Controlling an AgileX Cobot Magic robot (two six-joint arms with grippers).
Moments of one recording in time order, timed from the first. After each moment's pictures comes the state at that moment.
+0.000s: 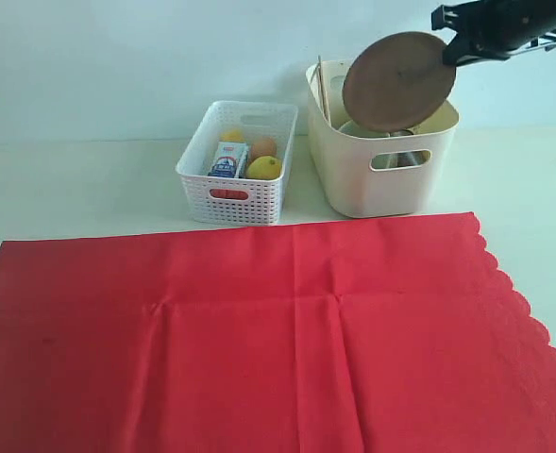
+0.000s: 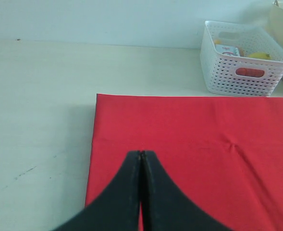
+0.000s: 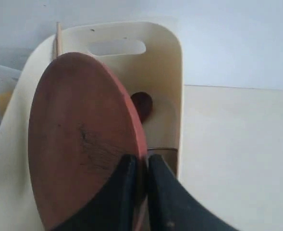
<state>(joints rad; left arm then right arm) -0.12 0.01 0.00 0.05 0.37 -0.13 -0.03 2.14 -1.91 0.54 0.77 -0.39</state>
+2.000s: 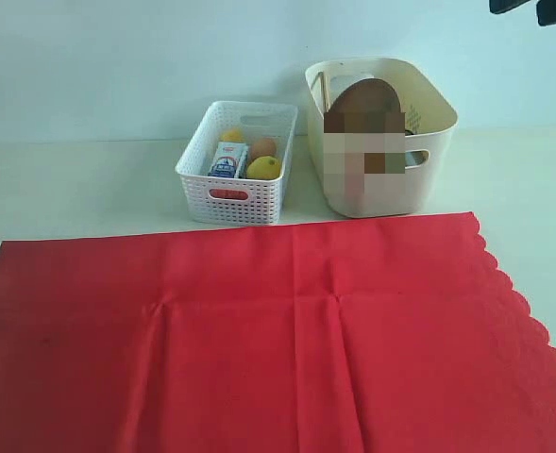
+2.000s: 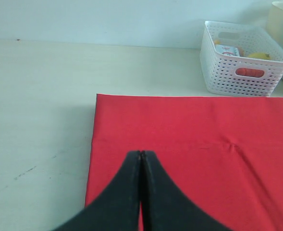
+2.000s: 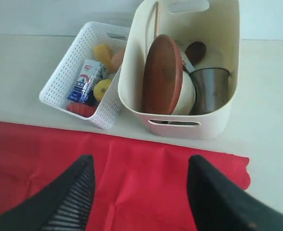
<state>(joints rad) -0.12 0.01 0.00 0.05 0.37 -0.13 -0.03 1.47 -1.46 0.55 1.00 -0.33</state>
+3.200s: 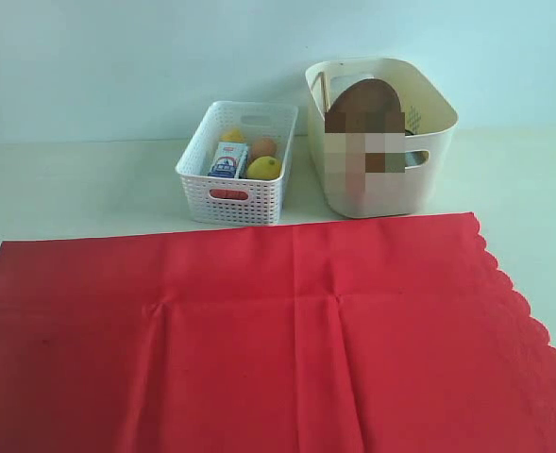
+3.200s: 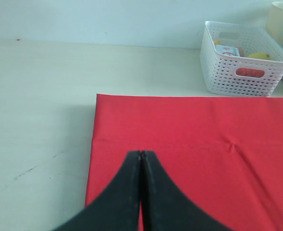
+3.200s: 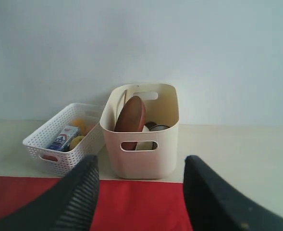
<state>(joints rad) -0.12 0.01 0.00 0.05 0.37 -0.13 -0.03 0.37 -0.52 0.58 0.50 -0.46</state>
